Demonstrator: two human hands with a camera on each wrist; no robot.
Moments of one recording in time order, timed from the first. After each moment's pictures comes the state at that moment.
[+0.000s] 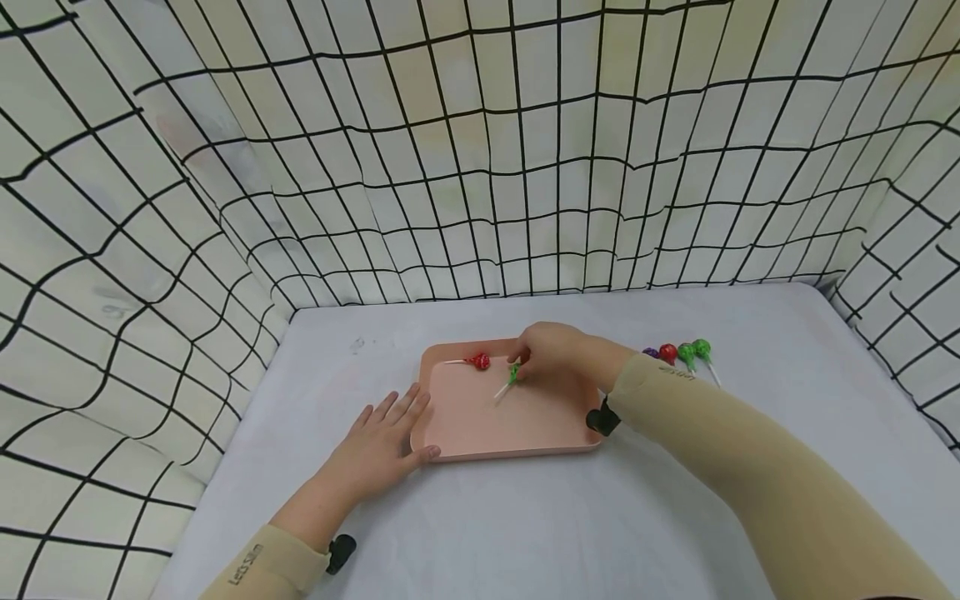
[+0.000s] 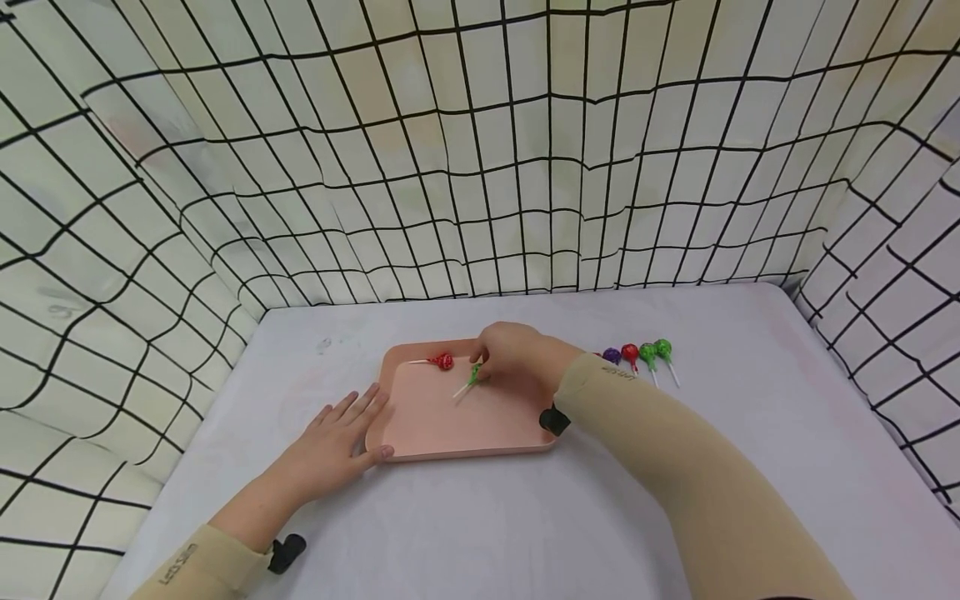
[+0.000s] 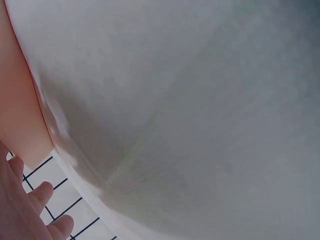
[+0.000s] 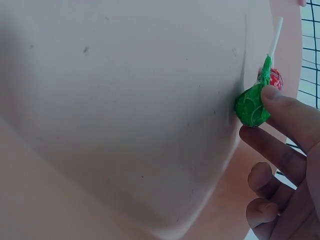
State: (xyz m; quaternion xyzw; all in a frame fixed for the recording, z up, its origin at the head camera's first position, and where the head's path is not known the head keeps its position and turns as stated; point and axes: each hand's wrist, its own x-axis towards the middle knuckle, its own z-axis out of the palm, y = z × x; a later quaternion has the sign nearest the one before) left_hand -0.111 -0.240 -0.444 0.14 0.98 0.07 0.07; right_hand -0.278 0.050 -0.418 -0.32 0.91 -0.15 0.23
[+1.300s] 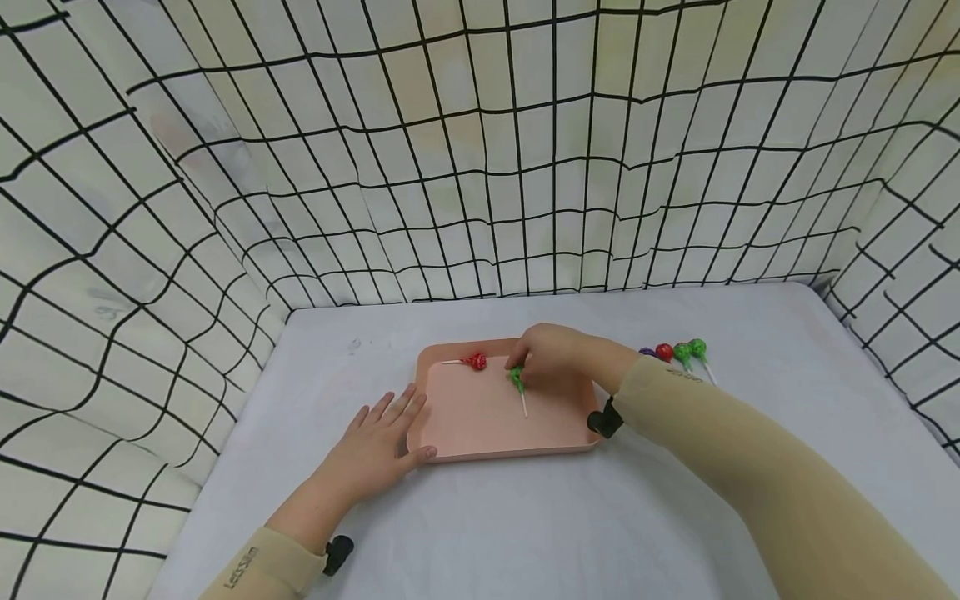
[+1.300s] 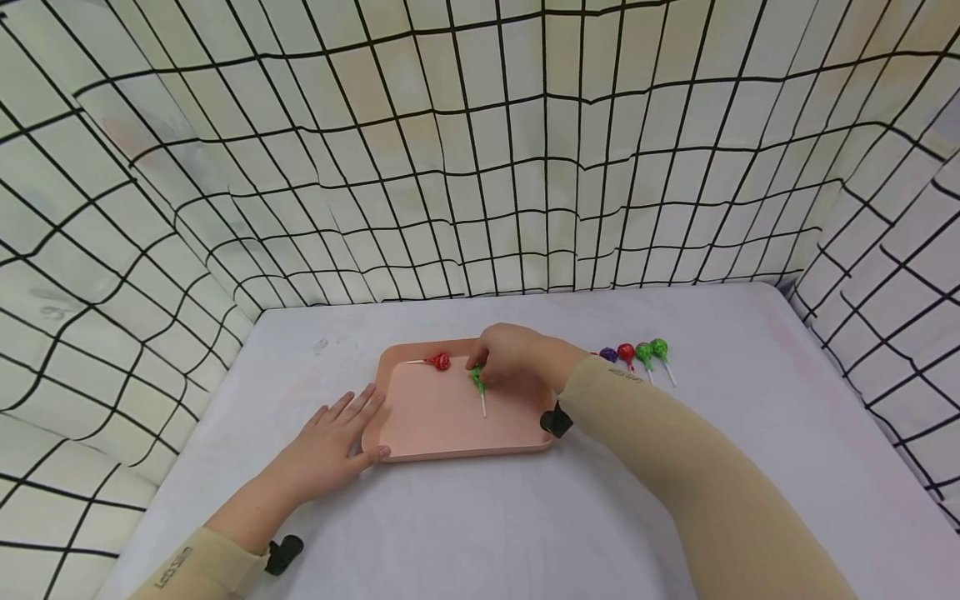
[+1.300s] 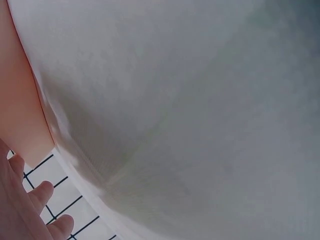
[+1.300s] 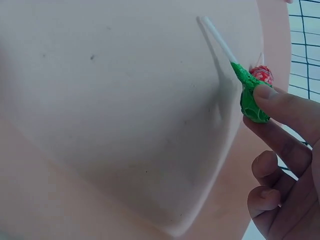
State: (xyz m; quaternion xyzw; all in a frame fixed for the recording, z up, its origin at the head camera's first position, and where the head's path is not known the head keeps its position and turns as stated) left_hand -0.110 -0.238 -0.442 0.14 0.99 0.07 0.07; right_hand -0.270 0.057 -0.416 -0.31 0.90 -0.20 0.24
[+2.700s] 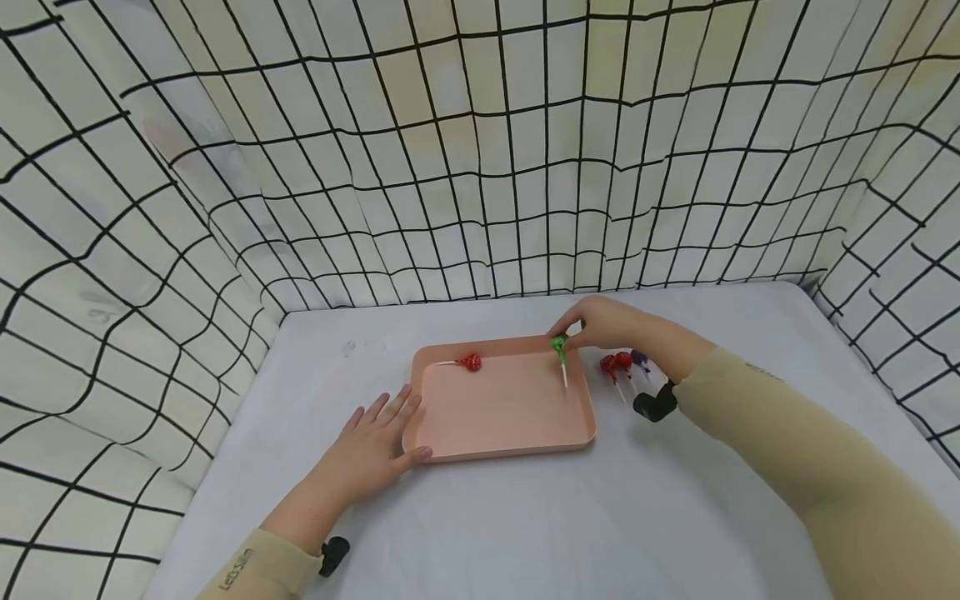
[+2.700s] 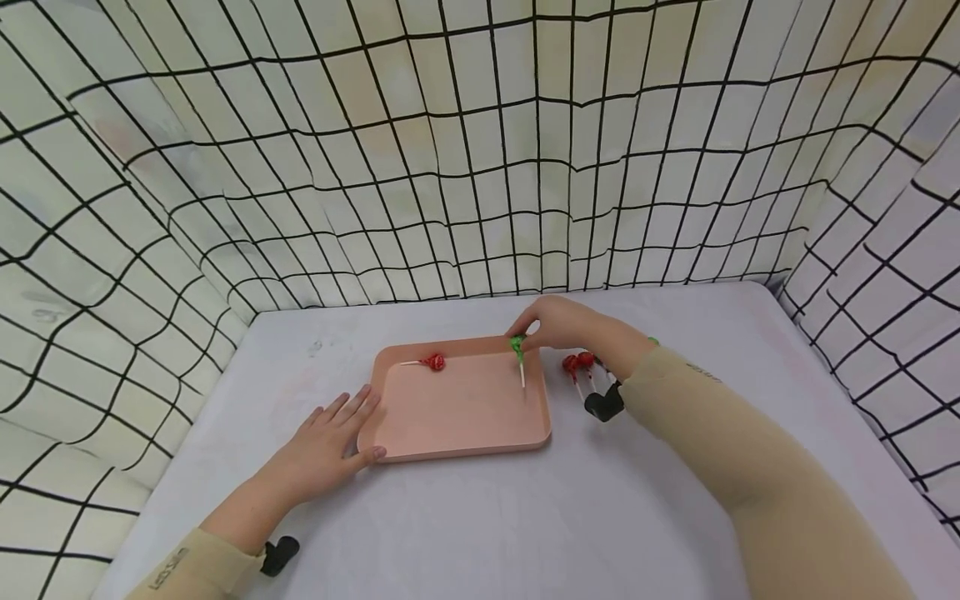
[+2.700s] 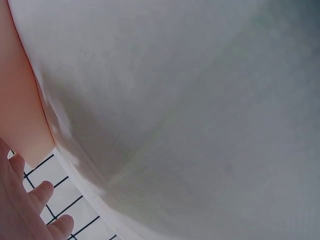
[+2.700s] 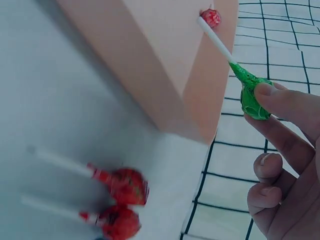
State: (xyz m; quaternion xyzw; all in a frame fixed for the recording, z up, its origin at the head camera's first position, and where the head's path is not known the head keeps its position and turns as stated) left_hand -0.110 -0.237 -0.443 0.15 0.98 0.07 0.06; right_hand -0.275 0.141 -0.382 -0.28 0.91 -0.24 0.19
